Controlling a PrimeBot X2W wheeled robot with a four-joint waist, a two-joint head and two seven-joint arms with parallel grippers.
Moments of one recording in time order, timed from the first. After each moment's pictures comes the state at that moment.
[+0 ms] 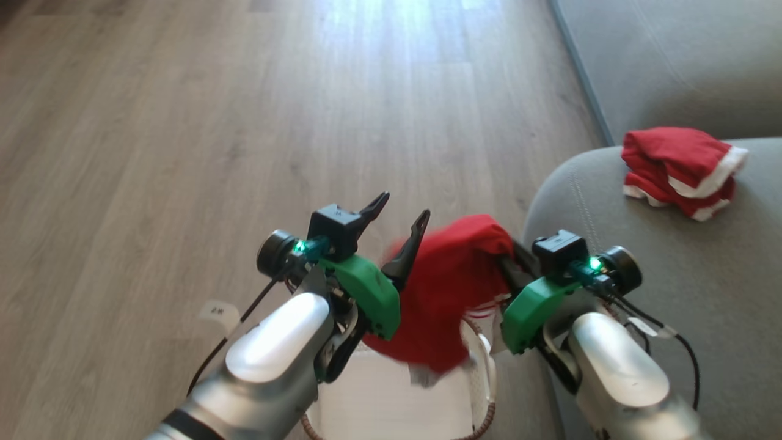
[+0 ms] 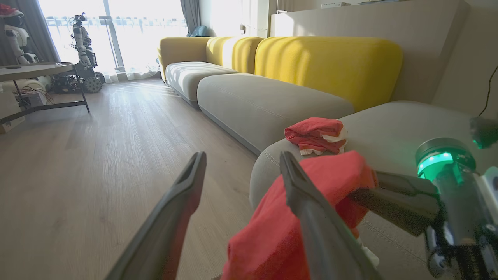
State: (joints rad) left arm -0.75 0.08 -0.95 0.62 -0.67 0.07 -0.11; right arm -0.42 -0.06 0.37 0.68 0.13 0.13 -0.26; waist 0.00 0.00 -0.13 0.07
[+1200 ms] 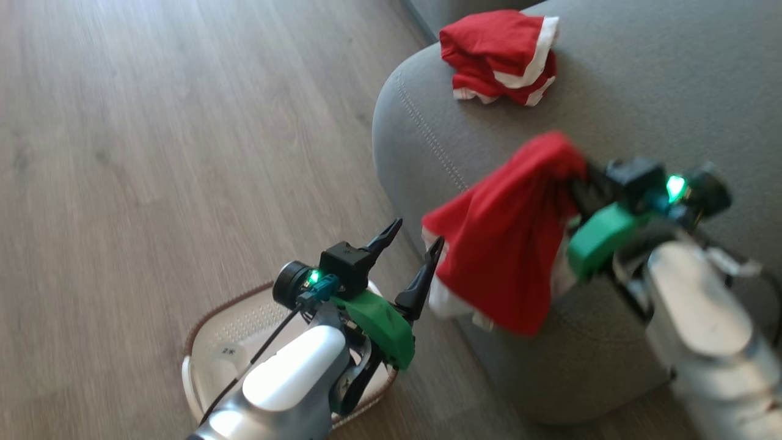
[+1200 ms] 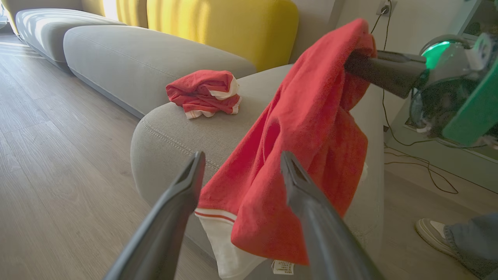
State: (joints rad) left arm -0.67 0.05 -0.99 0.63 -0.68 0.08 -0.23; right arm -0.50 -0.22 0.29 0.50 0.08 0.13 -0.17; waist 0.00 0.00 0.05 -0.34
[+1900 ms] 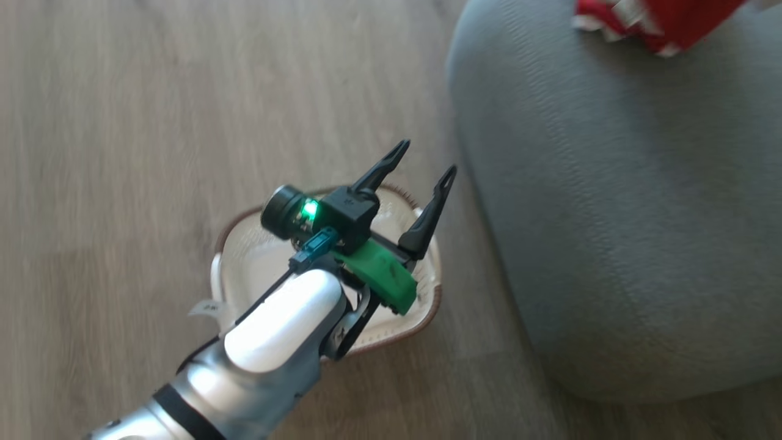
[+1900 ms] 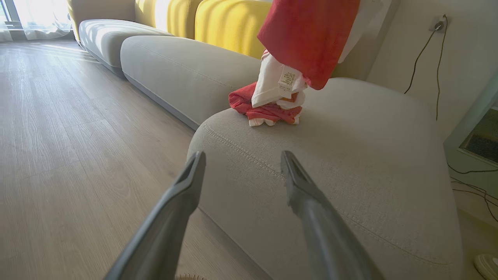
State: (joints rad) left arm -0.80 0.12 -0.99 0.44 -0.59 0.14 -0.22; right arm -1.23 -0.45 0.10 0.75 0.02 0.13 -0.11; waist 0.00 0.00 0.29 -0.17
